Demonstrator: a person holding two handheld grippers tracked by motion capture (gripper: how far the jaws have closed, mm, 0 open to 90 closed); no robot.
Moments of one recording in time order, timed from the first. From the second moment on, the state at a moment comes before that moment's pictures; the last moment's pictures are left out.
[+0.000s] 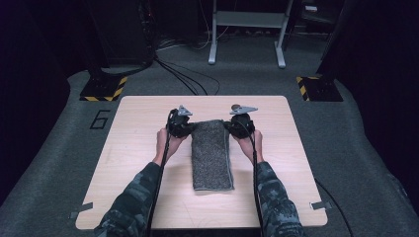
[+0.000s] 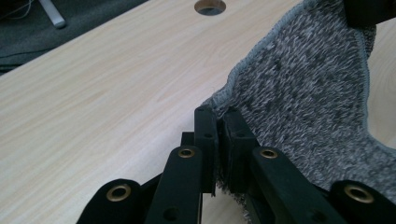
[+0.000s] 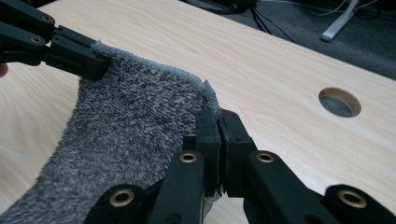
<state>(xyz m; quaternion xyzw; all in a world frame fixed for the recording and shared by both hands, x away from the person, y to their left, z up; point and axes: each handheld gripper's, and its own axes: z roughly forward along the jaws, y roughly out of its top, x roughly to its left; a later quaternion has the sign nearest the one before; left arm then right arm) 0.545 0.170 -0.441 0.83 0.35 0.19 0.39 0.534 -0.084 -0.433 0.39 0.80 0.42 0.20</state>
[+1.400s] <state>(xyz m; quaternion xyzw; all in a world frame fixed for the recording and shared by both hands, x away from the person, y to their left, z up) 0.480 0.162 -0.453 0.84 0.31 0.17 0.41 0.473 -0.106 -0.458 0.35 0.80 0.44 0.20</state>
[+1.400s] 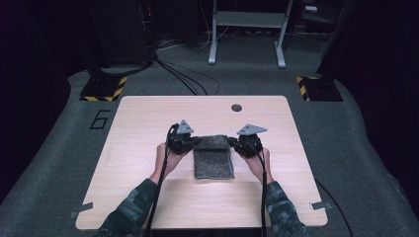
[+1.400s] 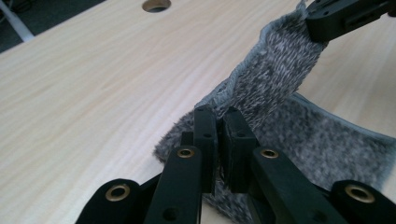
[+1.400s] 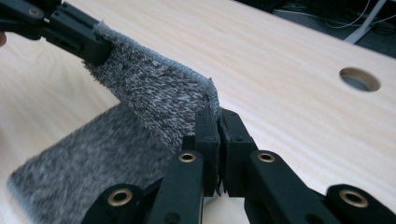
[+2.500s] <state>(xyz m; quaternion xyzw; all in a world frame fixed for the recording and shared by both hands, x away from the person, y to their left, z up) 0.464 0.182 -0.476 0.83 0.38 0.12 0.39 0.449 -0.108 -0.477 0.40 0.81 0.39 0.14</state>
